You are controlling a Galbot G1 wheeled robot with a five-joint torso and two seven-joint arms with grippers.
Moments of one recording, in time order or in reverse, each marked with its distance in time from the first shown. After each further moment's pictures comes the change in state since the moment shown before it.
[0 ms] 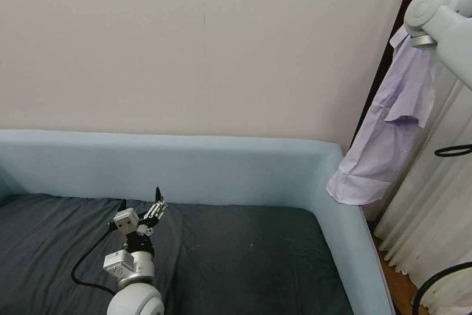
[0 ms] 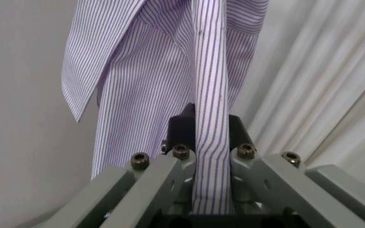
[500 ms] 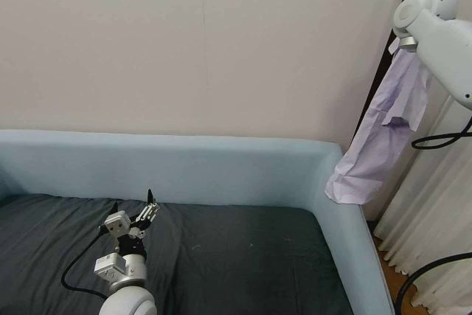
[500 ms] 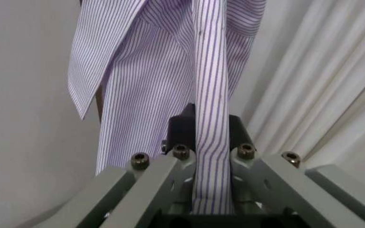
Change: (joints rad) left arm 0.031 0.019 -0.034 -0.014 -0.010 -0.003 -0.014; right arm -0.044 0.068 0.089 -0.131 -0.075 0.004 -0.032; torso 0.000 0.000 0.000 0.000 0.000
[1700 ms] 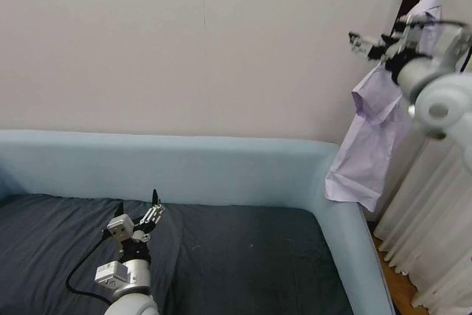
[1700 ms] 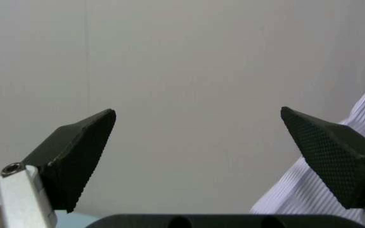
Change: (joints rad) left arm 0.071 -0.069 0.006 -0.056 0.040 -0.131 0.191; right arm -0.951 -0.454 0.579 1.069 -0.325 0.602 -0.719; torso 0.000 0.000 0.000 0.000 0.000
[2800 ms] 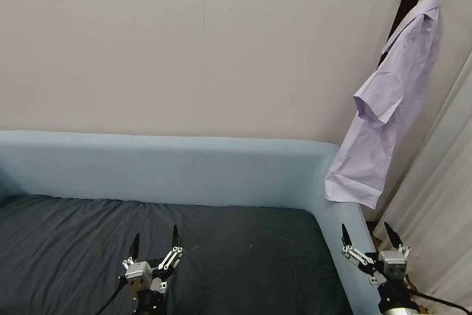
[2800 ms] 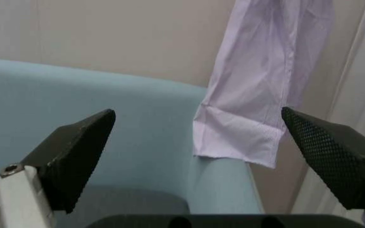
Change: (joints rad) left arm 0.279 -0.149 0.036 0.012 0.247 -0.143 0.042; right arm -1.415 0.737 0.654 0.277 -1.003 0.308 -0.117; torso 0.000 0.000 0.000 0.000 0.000
